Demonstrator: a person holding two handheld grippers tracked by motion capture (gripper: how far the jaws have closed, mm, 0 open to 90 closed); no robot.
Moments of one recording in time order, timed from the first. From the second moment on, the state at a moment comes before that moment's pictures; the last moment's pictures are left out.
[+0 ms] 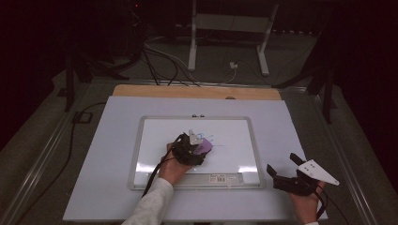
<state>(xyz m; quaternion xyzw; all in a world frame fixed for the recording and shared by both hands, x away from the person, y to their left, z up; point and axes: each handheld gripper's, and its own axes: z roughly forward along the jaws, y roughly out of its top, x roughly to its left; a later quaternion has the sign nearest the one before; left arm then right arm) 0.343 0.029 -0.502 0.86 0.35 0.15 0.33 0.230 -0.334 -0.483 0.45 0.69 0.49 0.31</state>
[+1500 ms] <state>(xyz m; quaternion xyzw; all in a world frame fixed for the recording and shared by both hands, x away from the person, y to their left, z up) 0.374 0.050 -0.500 0.83 0.44 0.20 0.29 0.230 -0.335 -0.482 0.45 0.68 0.49 0.31</state>
